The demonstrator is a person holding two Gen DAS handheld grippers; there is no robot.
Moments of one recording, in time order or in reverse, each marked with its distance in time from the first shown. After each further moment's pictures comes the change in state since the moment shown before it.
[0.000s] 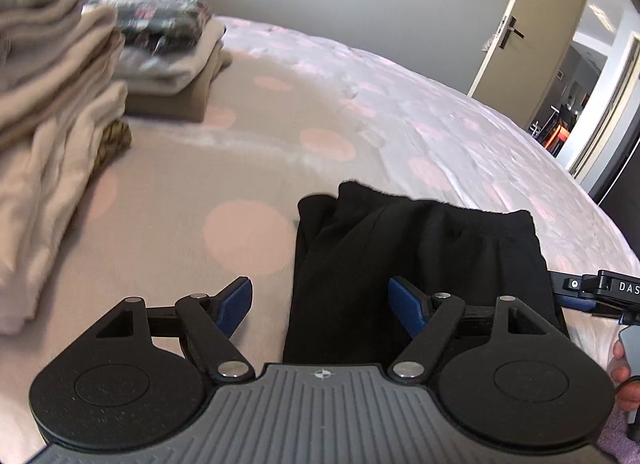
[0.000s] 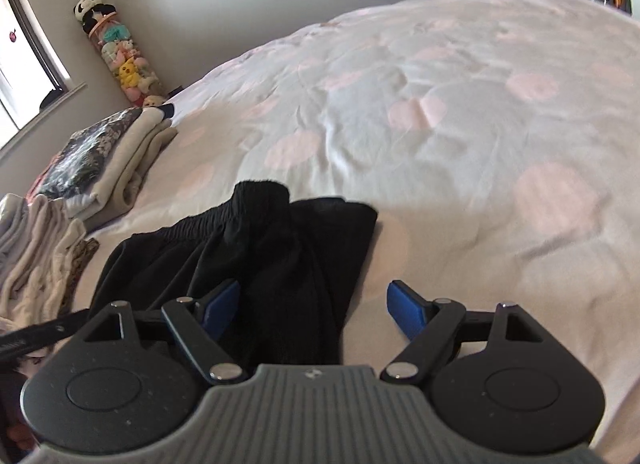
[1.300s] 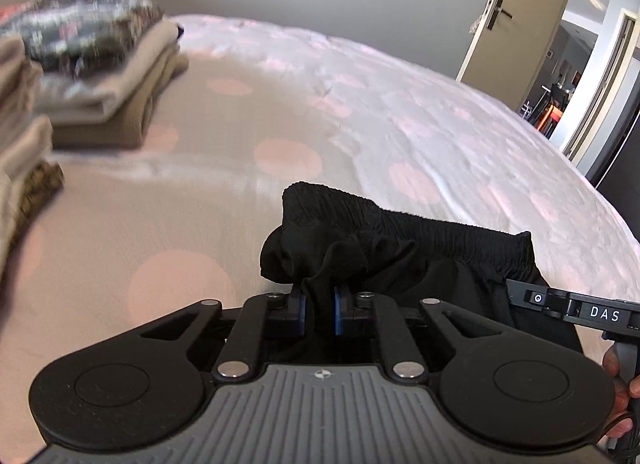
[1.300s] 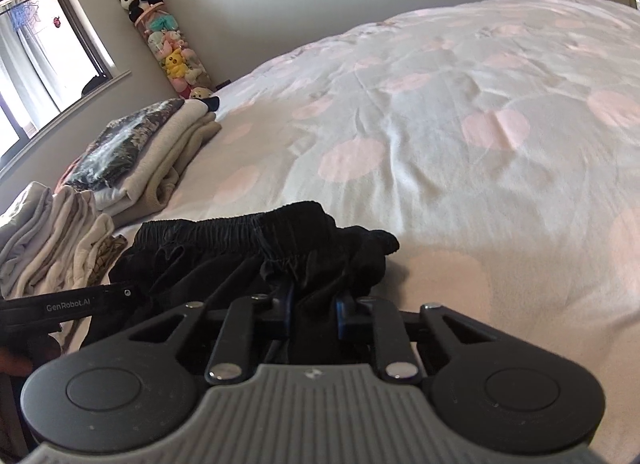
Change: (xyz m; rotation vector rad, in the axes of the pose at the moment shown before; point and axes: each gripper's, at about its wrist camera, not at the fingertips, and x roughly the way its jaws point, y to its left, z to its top) left arm 0.038 -0.041 0.039 0.079 -0.005 0.014; right arm 0.035 0.024 0.019 -0.096 -0.026 0.127
